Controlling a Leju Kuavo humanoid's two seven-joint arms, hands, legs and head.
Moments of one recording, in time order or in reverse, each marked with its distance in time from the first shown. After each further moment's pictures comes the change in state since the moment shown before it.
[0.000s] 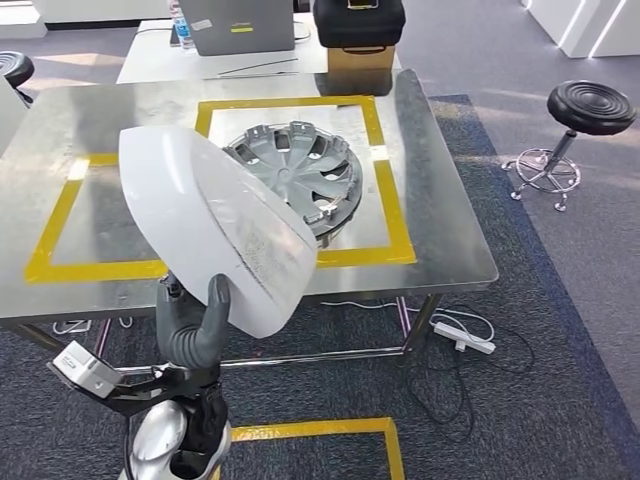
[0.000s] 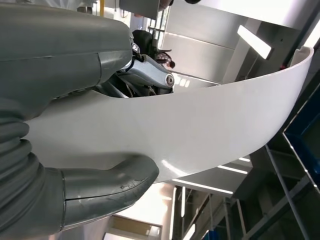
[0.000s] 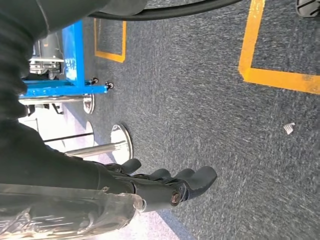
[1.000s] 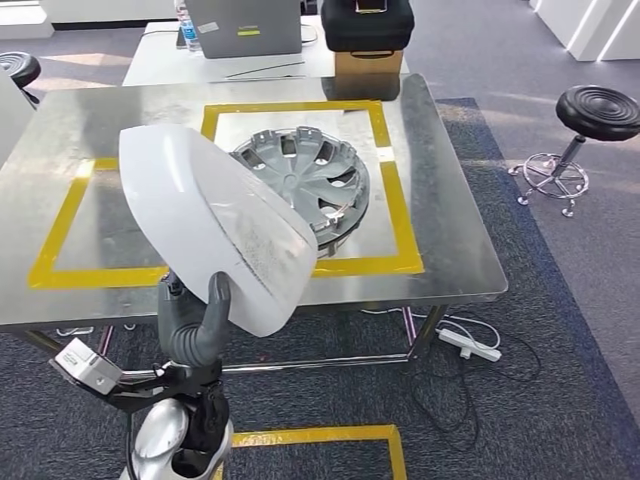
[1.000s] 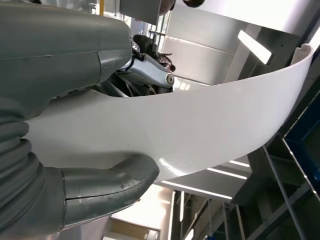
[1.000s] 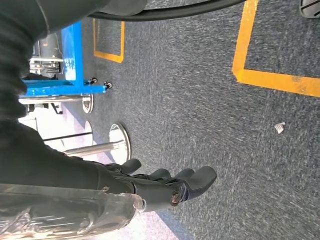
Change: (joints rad) left arm 0.002 -0.006 0.008 0.000 0.006 0.004 0.000; right arm 0.000 0.000 0.000 0.000 -0.001 0.001 -0.003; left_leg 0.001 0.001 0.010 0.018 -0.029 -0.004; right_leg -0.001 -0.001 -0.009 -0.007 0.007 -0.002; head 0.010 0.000
